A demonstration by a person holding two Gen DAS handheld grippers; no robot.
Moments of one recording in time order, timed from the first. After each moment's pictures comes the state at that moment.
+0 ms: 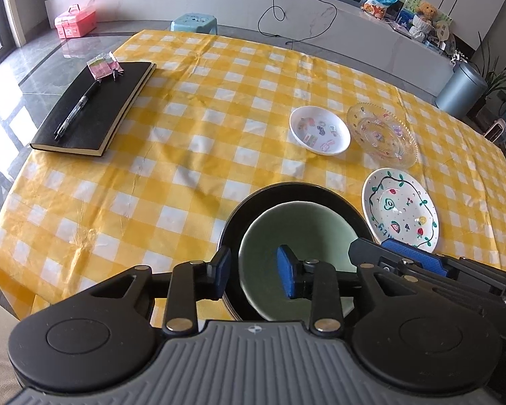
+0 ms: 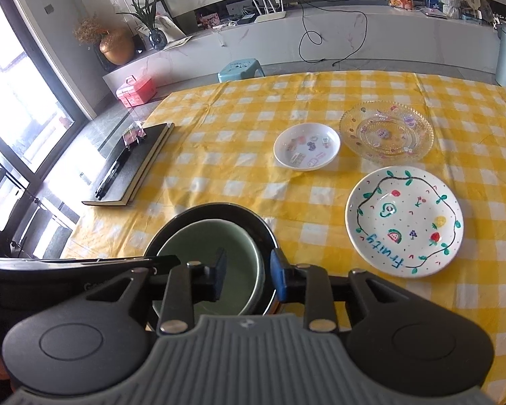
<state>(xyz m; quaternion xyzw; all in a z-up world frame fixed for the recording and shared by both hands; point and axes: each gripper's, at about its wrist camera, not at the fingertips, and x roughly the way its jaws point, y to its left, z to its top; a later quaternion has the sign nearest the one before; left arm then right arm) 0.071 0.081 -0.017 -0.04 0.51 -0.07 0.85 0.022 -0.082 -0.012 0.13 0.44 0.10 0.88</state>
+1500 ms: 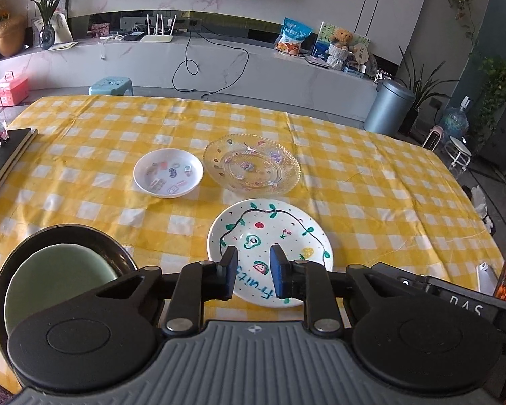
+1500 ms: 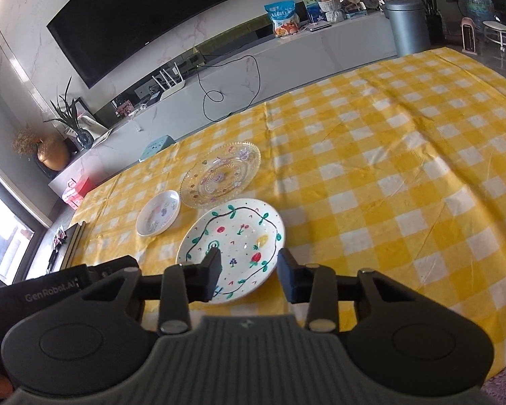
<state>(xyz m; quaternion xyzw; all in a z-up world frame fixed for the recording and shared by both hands) 0.054 -0.068 -0.040 -0.03 0.40 -0.17 0.90 -0.030 -0.266 -0.050 0.26 0.35 -0.04 0.90</state>
